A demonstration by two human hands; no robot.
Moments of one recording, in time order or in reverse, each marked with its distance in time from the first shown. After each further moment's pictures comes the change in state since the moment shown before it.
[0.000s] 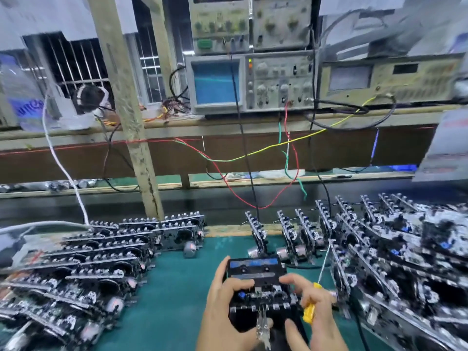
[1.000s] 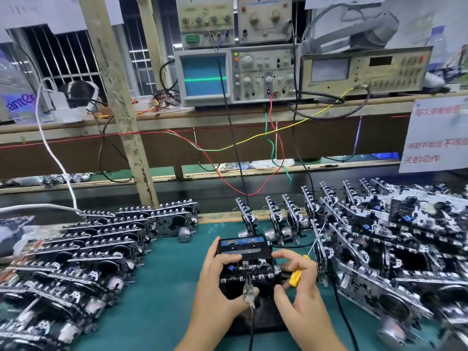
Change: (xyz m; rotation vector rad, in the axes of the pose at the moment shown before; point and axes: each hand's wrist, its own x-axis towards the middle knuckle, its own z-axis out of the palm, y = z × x) left_hand -0.009 0.018 -0.003 0.002 0.007 0.003; right_hand -0.012 -0.011 -0.005 0.075 0.047 0.017
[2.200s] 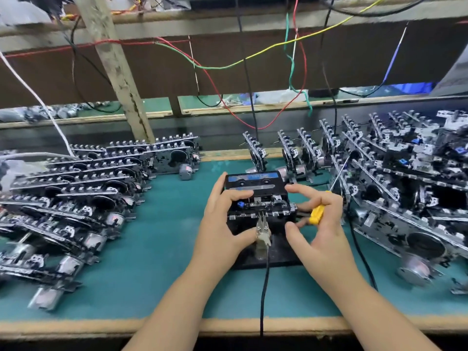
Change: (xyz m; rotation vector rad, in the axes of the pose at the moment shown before) left_hand 0.005 -0.013 -0.007 0.042 -0.067 -0.015; right_hand 0.001 -0.010 -0.003 0.001 -0.029 0.008
